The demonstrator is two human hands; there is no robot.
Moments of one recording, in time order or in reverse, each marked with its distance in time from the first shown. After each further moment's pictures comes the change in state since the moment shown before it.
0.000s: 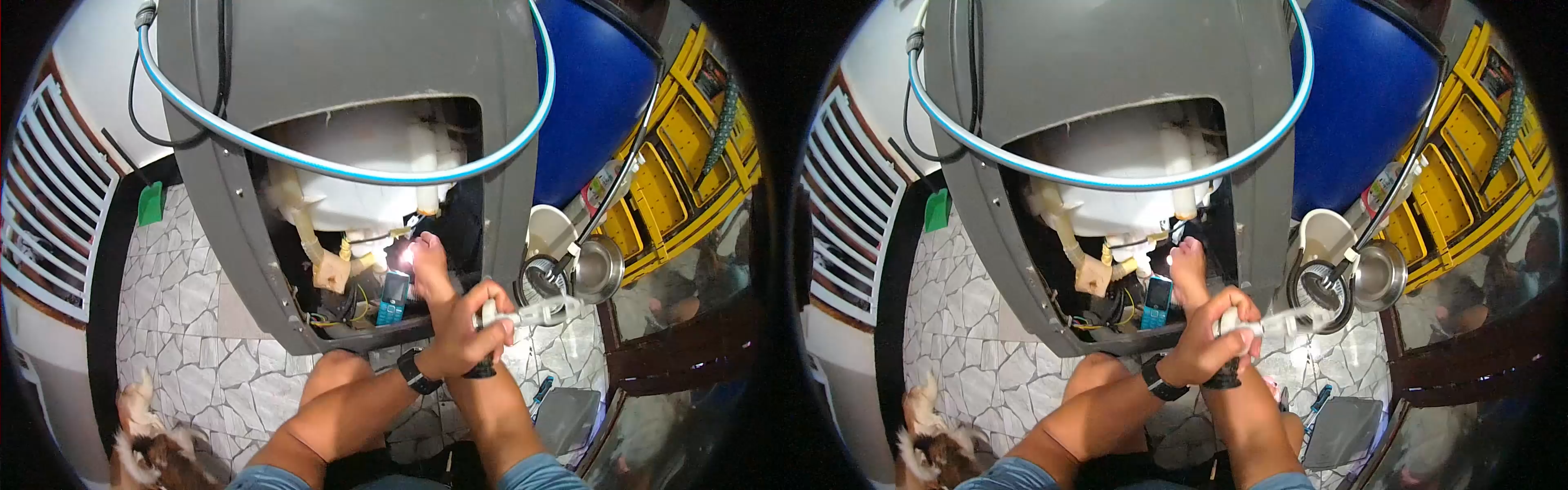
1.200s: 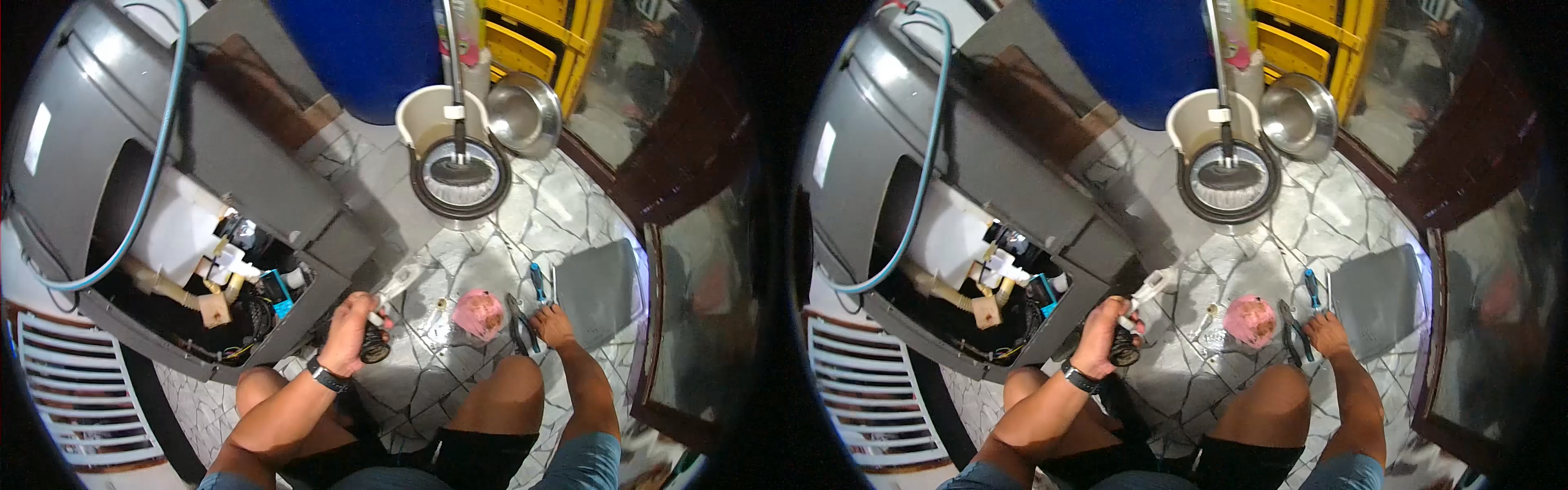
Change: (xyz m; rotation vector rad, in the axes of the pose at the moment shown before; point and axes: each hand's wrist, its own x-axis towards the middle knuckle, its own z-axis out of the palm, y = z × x) left_hand -0.022 -0.146 0.018 0.152 0.472 -0.786; right_hand -0.321 0.236 -0.584 -1.854 -0.252 -0.265
